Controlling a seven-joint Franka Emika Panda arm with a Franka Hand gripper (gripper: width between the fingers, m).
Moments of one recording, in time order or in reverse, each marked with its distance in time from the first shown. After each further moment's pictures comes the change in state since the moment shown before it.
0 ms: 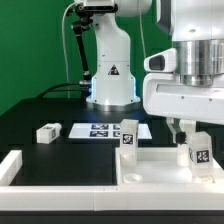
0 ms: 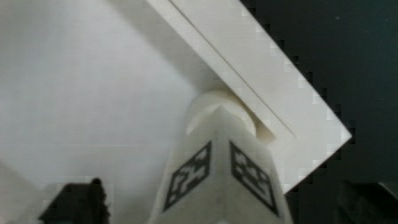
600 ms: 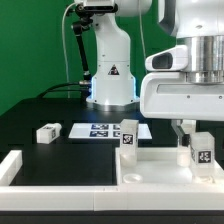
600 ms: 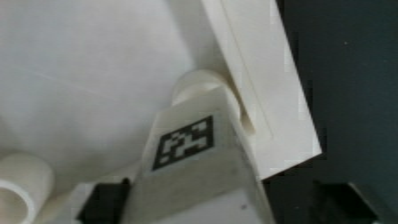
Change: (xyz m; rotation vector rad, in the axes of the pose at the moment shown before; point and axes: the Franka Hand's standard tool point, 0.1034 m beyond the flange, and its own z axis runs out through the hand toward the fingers) arm 0.004 -0.008 -0.003 0.010 0.053 -0.251
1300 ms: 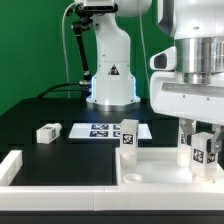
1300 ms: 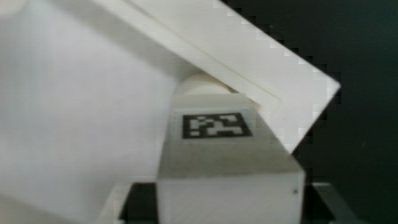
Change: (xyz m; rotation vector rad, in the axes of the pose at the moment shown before) arm 0.001 0.007 0.003 0.016 -0.022 0.790
